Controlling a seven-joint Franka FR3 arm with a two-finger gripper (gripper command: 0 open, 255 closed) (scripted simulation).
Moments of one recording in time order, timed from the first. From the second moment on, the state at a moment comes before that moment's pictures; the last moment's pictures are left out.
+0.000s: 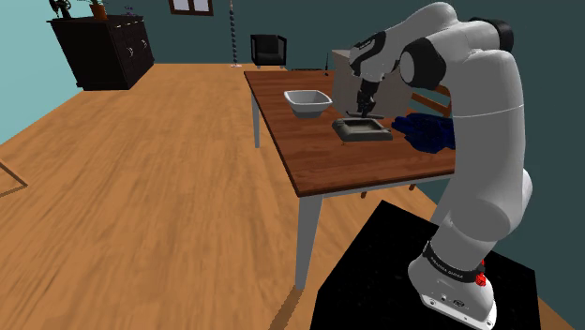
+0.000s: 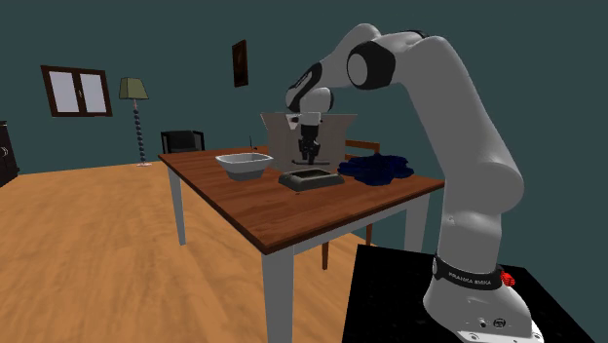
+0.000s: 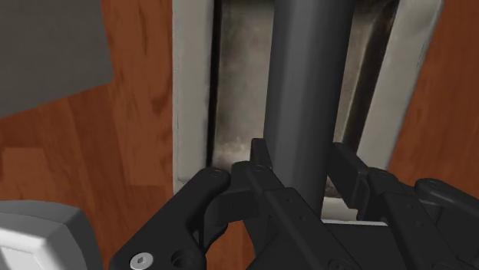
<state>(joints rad) -0.18 0.48 -0.71 -1.60 0.36 2.03 -1.83</state>
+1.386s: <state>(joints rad) -0.19 0.53 -0.68 -1.65 0.40 2.12 -1.86</state>
